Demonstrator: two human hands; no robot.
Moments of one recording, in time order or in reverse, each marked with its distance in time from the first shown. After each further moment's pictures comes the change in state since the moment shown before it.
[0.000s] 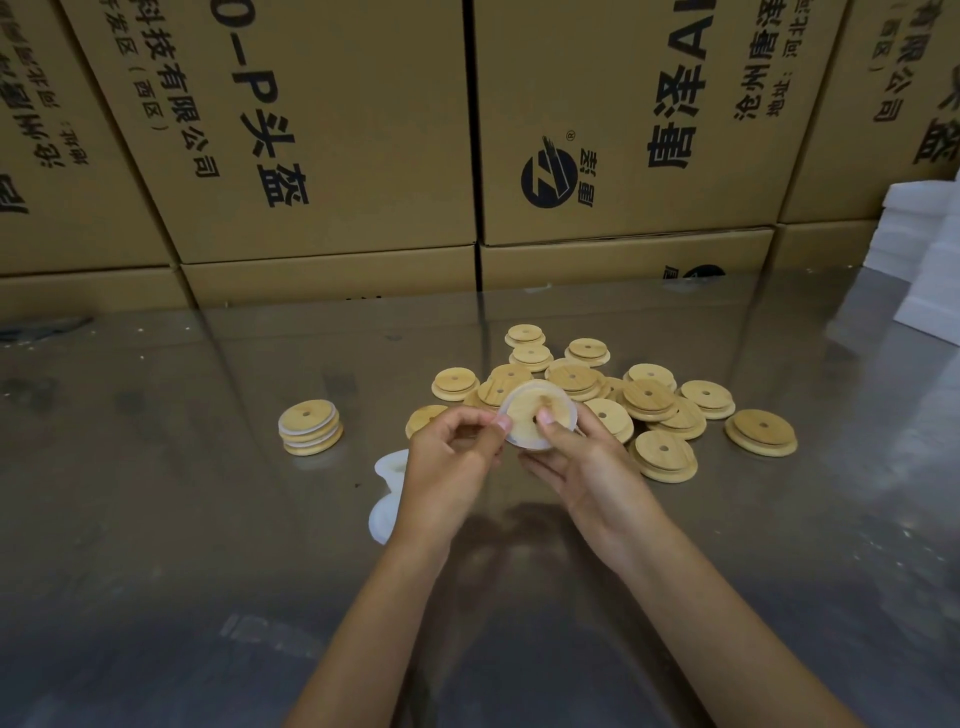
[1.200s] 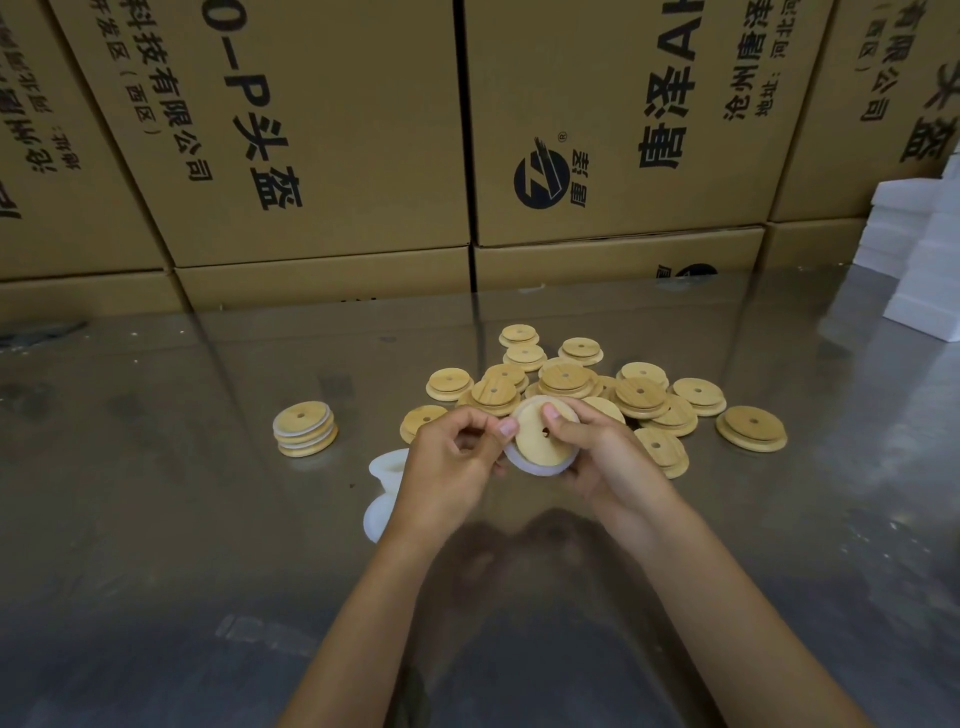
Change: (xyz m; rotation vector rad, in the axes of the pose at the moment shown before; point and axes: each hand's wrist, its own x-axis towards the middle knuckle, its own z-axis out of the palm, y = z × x) left_hand 0.002 -0.001 -0.002 0.144 -0.150 0.104; right_hand 0.006 -0.015 -0.020 -0.178 -0.024 0.045
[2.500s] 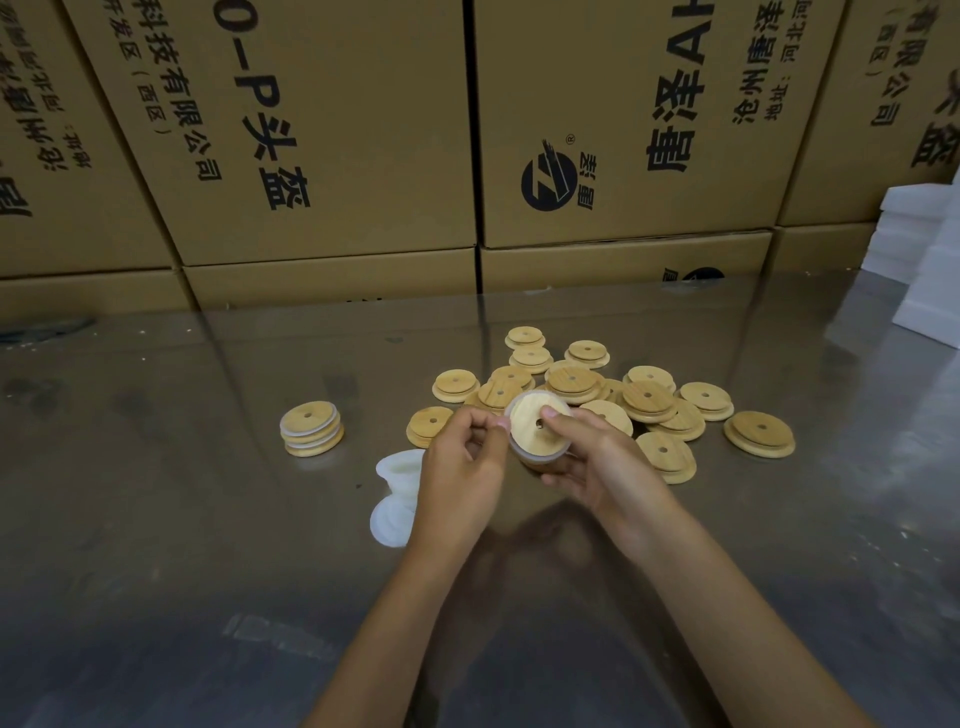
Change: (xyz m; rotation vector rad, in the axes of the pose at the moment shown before) left_hand -0.008 0.005 0.012 -0.001 0.153 -0.034; right_hand 0.000 0.004 0.009 0.002 0.094 0.073
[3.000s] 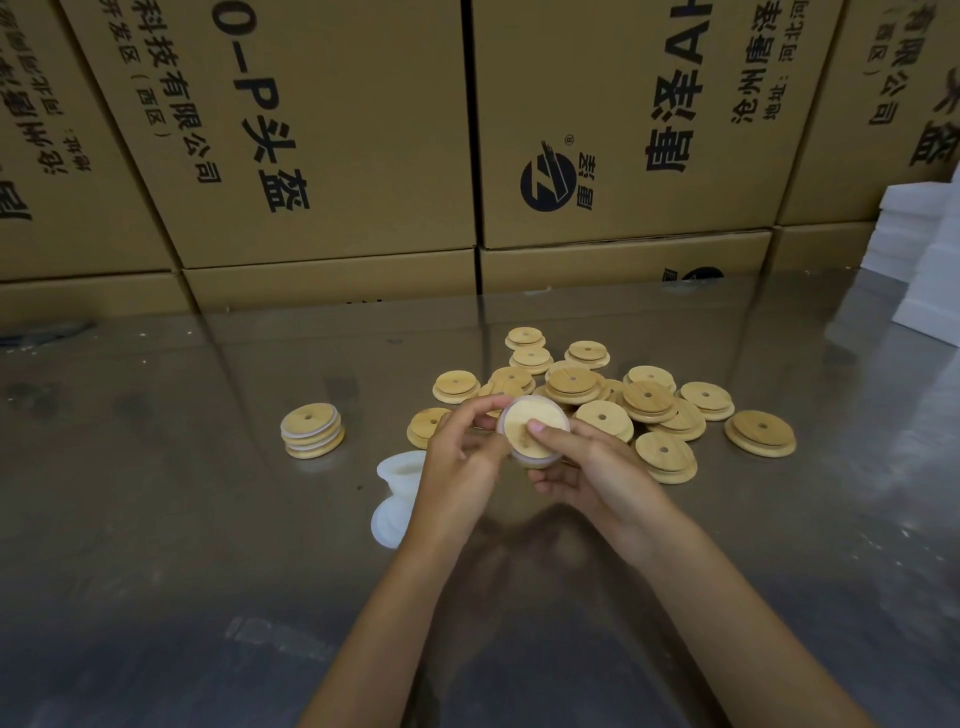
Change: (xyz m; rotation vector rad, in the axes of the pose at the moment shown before) left_hand 0.001 0.006 -0.006 -0.076 -0.090 -0.041; right_hand -0.004 0.002 0.003 -0.018 -0.062 0.019
